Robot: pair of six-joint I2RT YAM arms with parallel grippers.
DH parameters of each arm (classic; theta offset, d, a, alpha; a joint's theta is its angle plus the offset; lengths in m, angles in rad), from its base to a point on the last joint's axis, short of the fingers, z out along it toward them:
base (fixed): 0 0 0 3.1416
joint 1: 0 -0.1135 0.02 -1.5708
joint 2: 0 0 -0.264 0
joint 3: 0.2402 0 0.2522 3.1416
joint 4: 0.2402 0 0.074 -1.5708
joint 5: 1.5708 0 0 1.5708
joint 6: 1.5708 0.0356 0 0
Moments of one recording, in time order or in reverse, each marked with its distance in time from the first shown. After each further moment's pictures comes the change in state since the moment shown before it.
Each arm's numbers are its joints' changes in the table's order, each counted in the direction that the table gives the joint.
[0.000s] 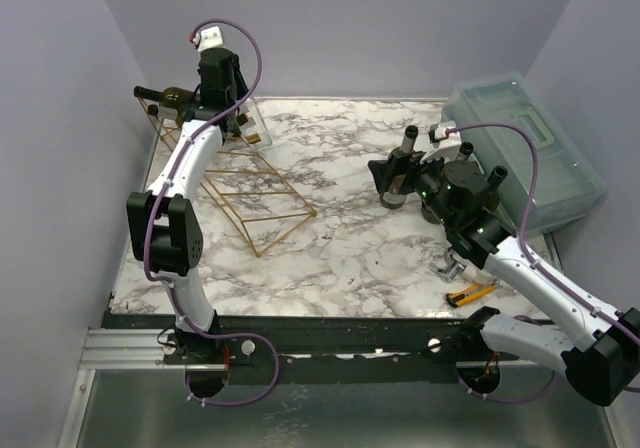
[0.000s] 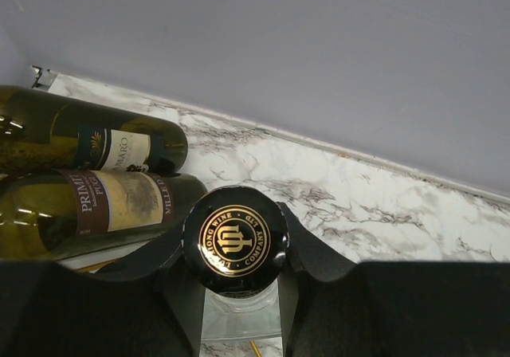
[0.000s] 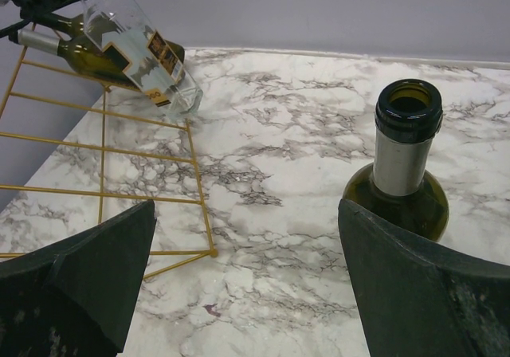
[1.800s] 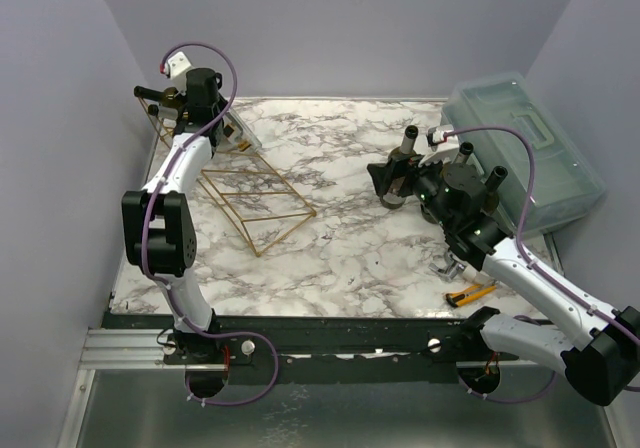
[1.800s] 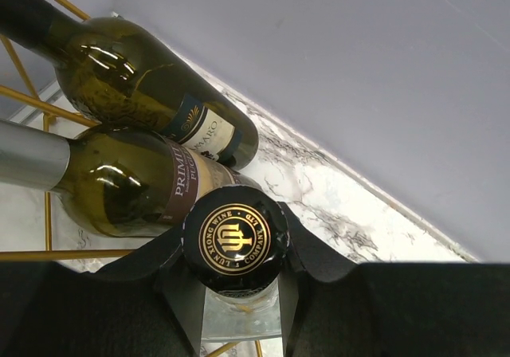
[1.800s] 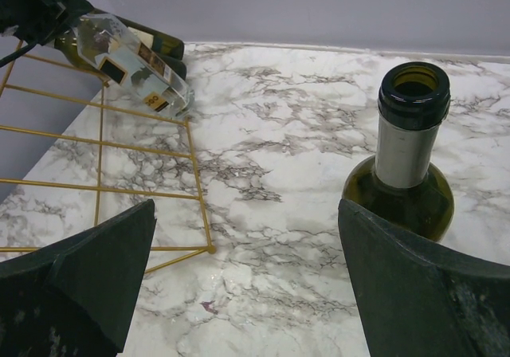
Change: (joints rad) left arm -0.087 0.000 -0.183 -0.142 -0.128 -0.212; right arm 0.000 -0.003 -0.038 -0.040 -0.007 -0.002
